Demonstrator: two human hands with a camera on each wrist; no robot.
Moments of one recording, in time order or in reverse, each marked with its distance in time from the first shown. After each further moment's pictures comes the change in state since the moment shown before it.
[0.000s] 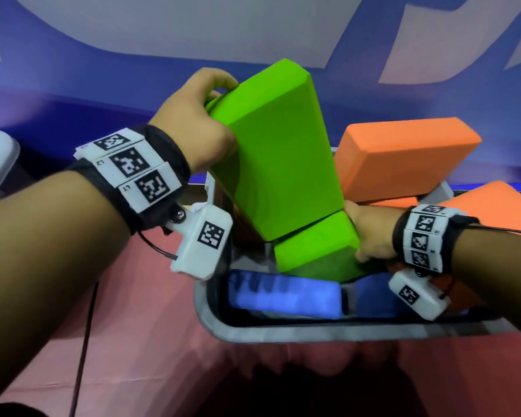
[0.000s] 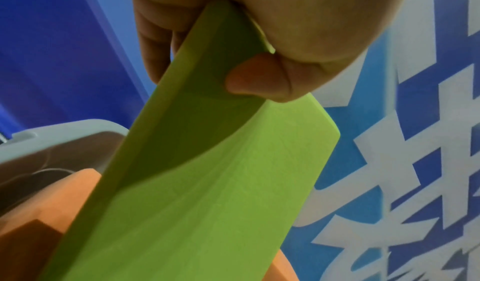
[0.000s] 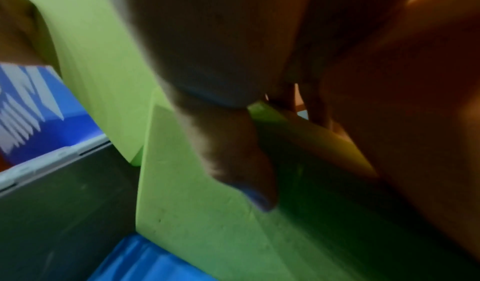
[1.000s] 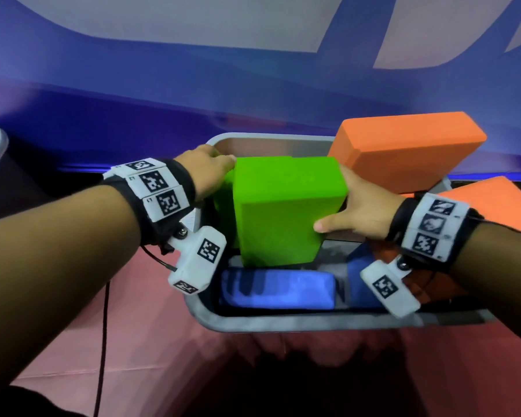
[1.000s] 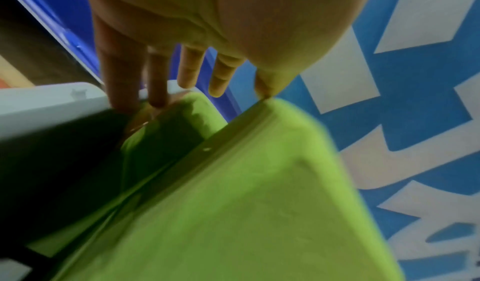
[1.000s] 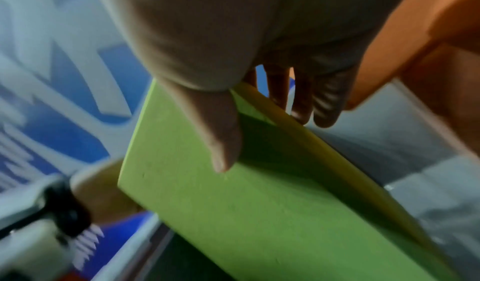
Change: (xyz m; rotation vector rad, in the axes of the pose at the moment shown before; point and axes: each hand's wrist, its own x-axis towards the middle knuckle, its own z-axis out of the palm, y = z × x) left_hand -0.001 -0.049 0.048 0.240 -0.247 -0.430; right_hand 0.001 -0.009 0.001 0.861 0.209 -0.250
